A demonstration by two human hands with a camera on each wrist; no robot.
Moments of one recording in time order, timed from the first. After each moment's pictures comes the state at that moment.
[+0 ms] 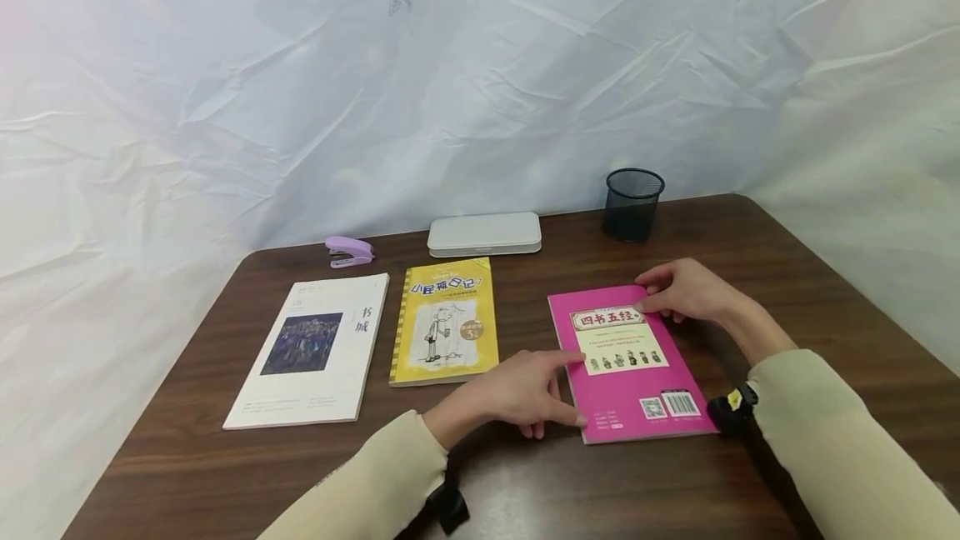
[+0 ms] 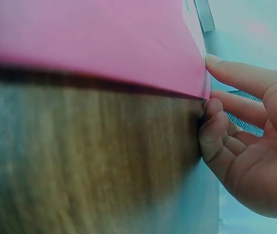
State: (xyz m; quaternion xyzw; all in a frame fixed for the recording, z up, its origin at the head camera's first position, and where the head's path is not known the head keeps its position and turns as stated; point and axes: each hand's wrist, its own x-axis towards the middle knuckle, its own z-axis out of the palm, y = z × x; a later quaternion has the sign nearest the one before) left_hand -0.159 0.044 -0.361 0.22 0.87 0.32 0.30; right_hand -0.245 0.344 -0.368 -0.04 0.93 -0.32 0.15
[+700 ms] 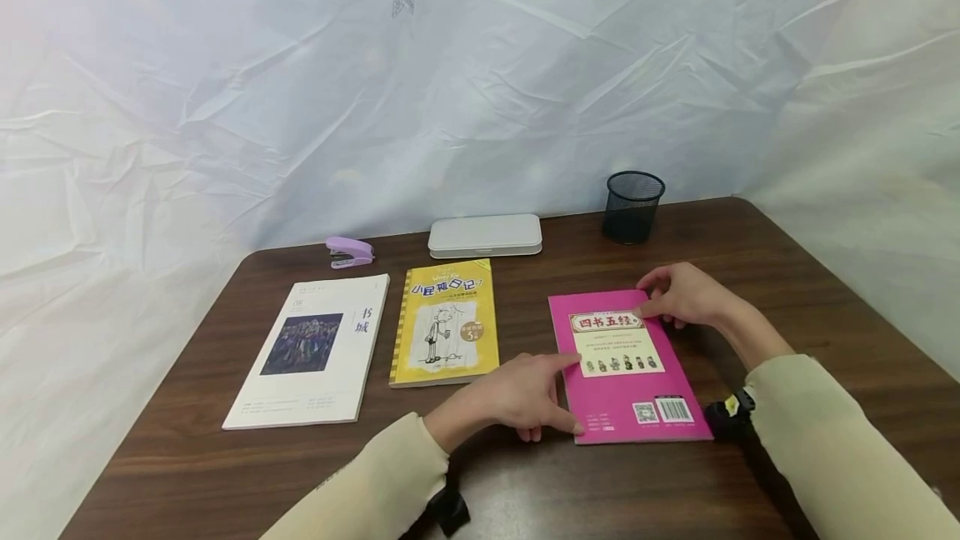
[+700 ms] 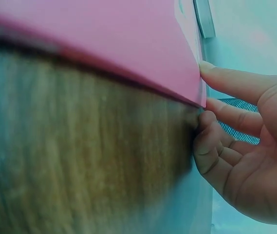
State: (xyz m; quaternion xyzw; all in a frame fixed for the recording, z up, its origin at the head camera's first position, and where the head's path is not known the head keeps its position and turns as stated) left_hand -0.159 0.045 -0.361 0.22 0.88 0.29 0.29; right_hand -0.243 0.337 -0.365 -0.05 0.94 -0.32 0.14
